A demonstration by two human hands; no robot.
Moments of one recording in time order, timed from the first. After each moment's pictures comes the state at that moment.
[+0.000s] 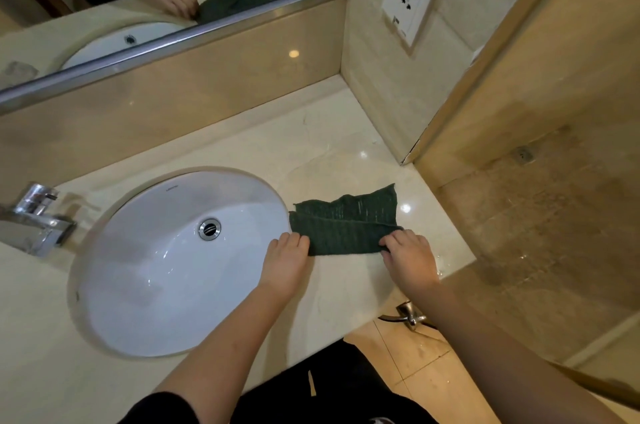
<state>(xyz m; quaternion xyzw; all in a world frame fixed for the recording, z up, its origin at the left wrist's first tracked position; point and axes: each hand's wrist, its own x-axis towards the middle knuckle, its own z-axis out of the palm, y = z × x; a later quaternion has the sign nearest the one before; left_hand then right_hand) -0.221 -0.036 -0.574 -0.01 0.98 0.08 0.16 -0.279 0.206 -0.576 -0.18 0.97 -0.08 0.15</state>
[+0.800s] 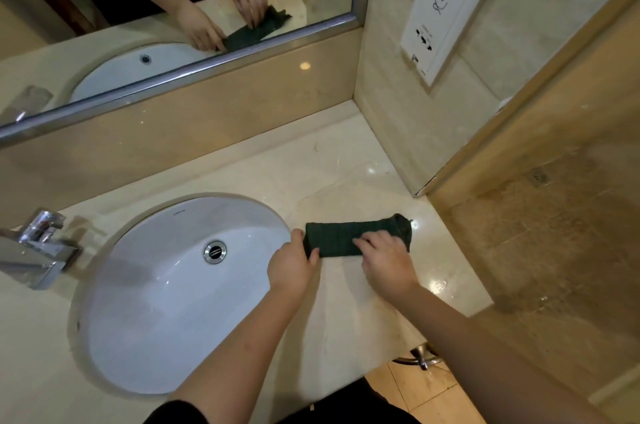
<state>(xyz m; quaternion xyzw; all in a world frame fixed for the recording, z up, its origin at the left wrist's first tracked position) -0.278 -0.040 -0.563 -0.25 0.93 0.24 0.14 -0.331 0.142 -0.576 -0.27 0.95 -0.08 0.11</state>
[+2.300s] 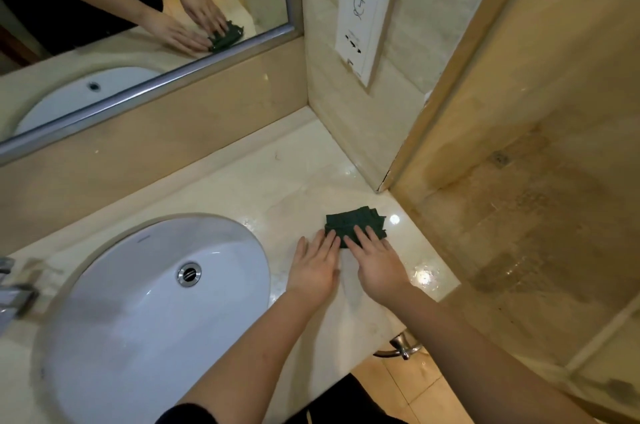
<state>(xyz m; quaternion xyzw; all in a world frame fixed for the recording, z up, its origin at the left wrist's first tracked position) -0.297 0.025 -0.567 0.10 0.97 0.07 0.22 -0.327 0.184 -0.573 -0.22 0.95 -0.07 0.21</state>
